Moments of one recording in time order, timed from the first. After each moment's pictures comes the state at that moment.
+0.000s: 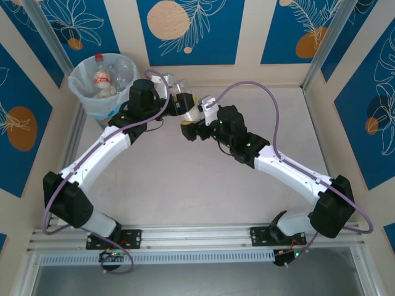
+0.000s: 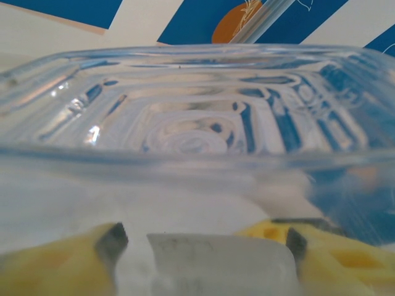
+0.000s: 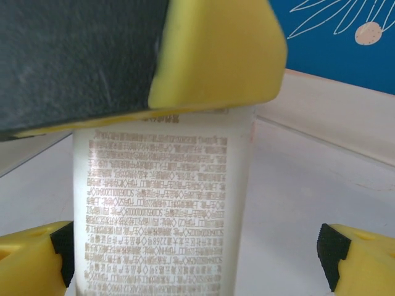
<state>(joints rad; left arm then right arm) -0.50 1.50 1.41 -0.21 0.39 -0.58 0.74 1.35 1.13 -0.07 0.04 0.08</state>
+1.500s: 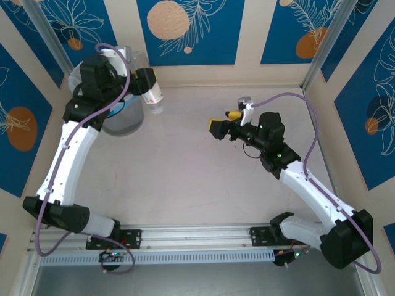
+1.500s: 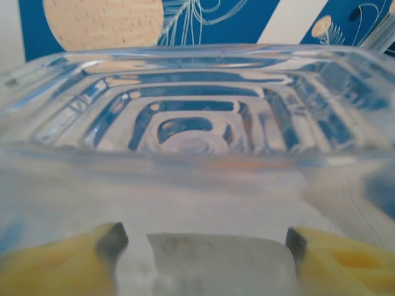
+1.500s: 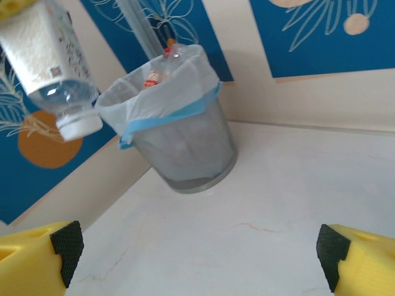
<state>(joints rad) -0.26 1.43 1.77 -0.61 0.26 -0.31 0.46 1.08 0.88 0.08 -0.37 0.38</state>
